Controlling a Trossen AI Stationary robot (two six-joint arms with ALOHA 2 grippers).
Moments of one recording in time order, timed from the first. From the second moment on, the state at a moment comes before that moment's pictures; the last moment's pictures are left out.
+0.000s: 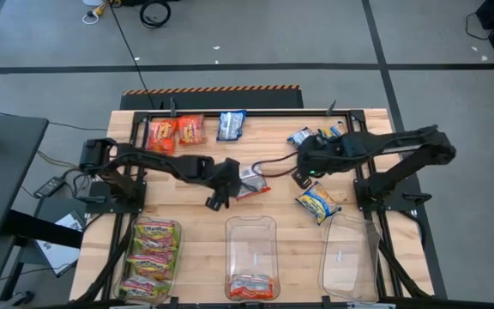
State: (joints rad) left arm 0.01 1.68 1.05 -0.39 -0.07 0.54; right arm 0.11 1.37 1.39 -1.31 0.42 0.88
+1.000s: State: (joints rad) left arm 0.05 1.83 0.96 -0.09 -0.10 0.74; right arm 0.14 1.38 1.39 -1.30 0.44 1.04
